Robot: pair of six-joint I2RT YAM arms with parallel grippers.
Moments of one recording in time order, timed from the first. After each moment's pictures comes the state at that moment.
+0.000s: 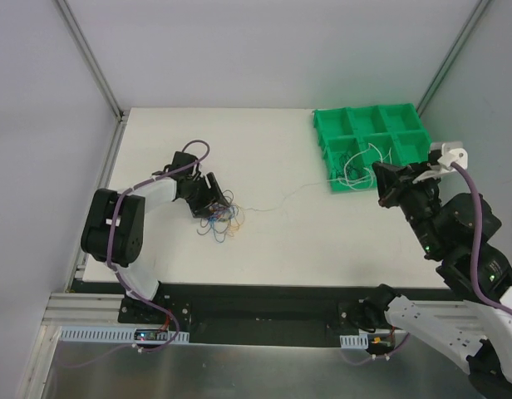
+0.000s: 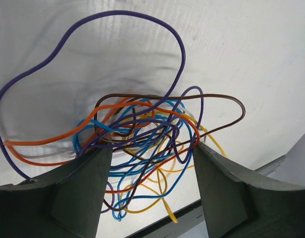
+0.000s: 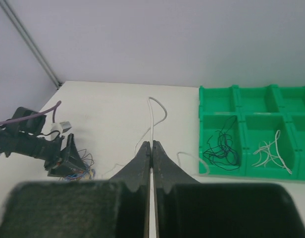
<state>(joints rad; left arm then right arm) -0.22 1.70 0.95 -0.36 0.44 -0.71 0.73 0.66 1.24 -0.57 0.39 0.16</state>
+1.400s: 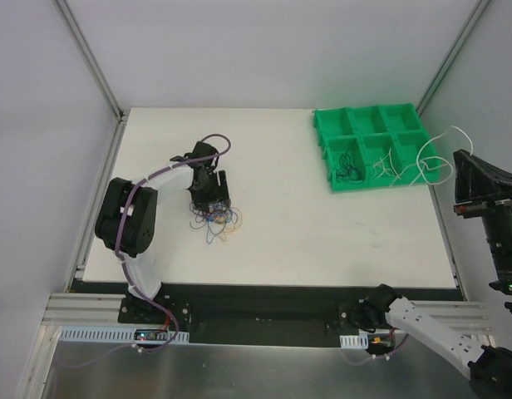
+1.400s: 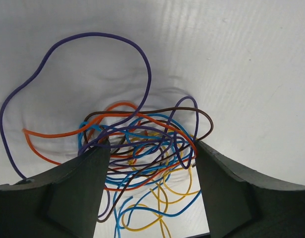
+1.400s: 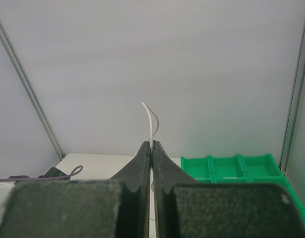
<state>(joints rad) -0.35 1.81 1.17 -0.59 0.15 -0.55 0.73 0.60 1.57 -0.57 0.46 -0.04</state>
